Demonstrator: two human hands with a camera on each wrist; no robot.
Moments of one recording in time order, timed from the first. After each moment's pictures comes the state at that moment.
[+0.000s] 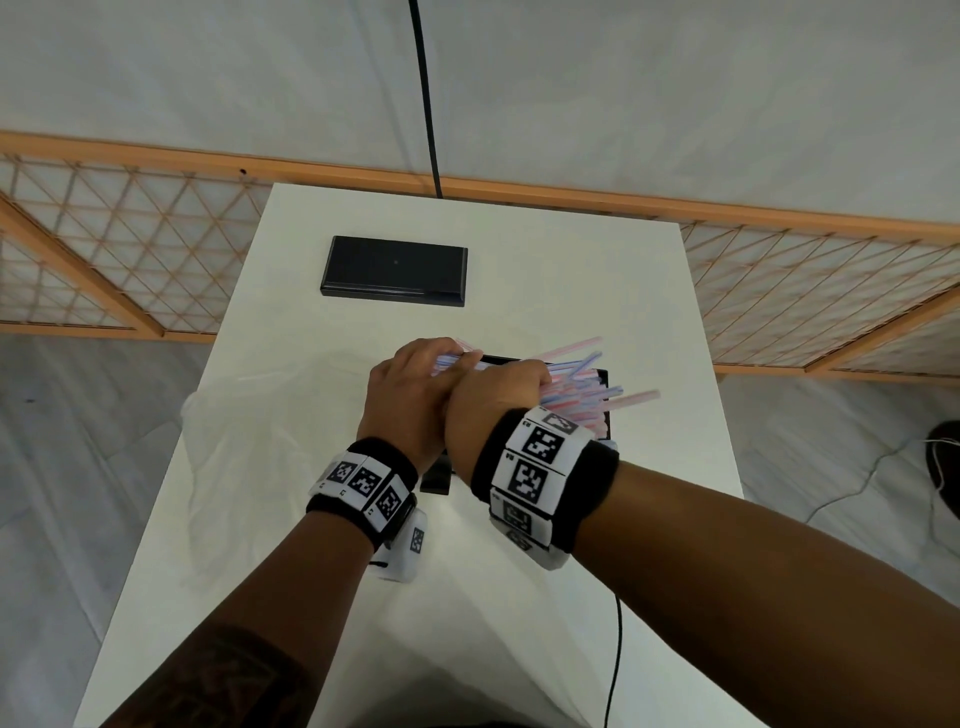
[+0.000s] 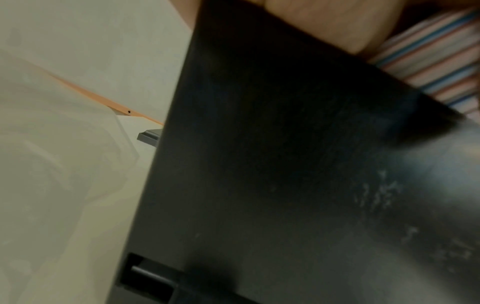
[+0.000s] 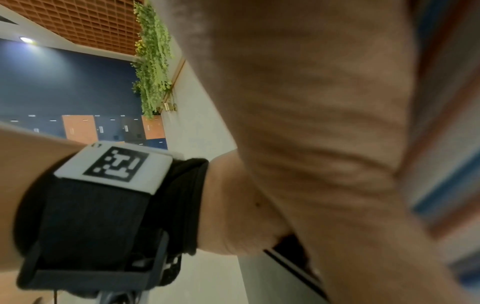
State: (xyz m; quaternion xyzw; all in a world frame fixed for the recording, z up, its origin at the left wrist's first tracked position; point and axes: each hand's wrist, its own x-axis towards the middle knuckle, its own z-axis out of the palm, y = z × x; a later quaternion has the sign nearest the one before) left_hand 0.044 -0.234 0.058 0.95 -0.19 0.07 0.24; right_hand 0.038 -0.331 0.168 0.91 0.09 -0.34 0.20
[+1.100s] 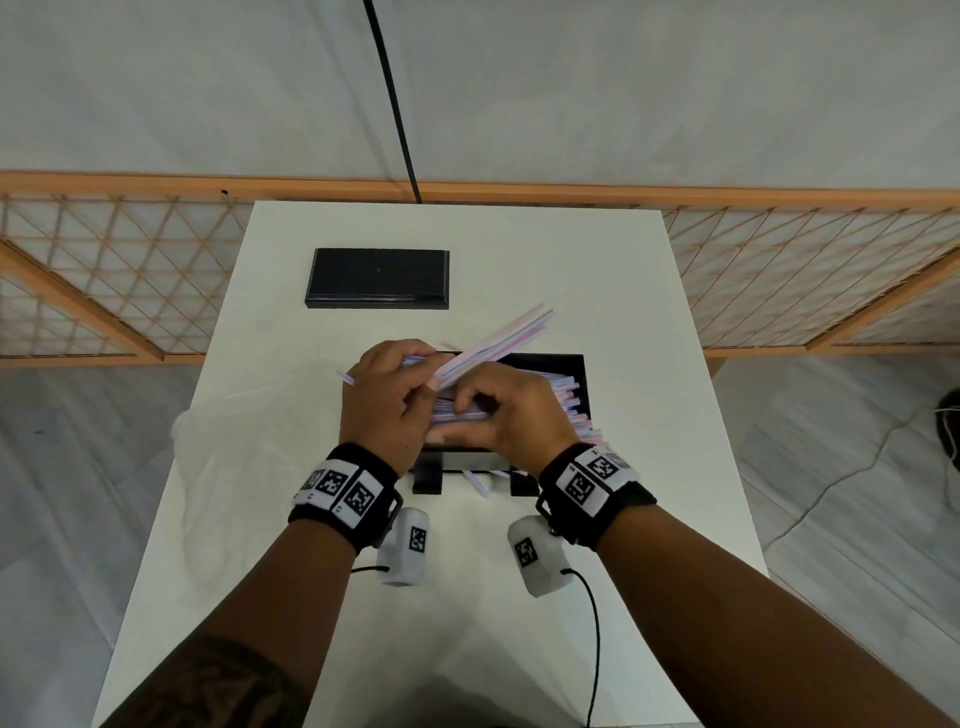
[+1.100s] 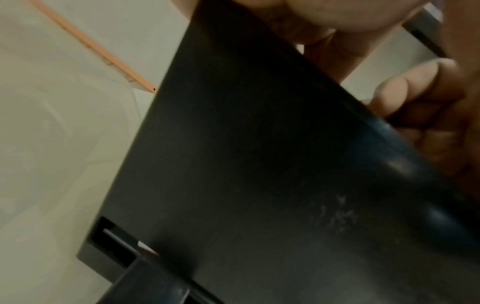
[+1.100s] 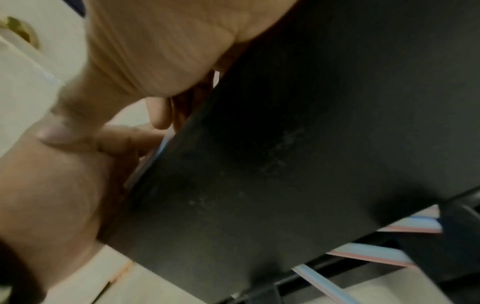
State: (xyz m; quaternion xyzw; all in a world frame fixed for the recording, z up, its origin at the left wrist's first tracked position) left_hand 0.045 -0.231 0.057 0.91 -0.17 0.09 0.38; right_hand 0.020 -0.411 0.069 0.83 0.15 0.08 -0.53
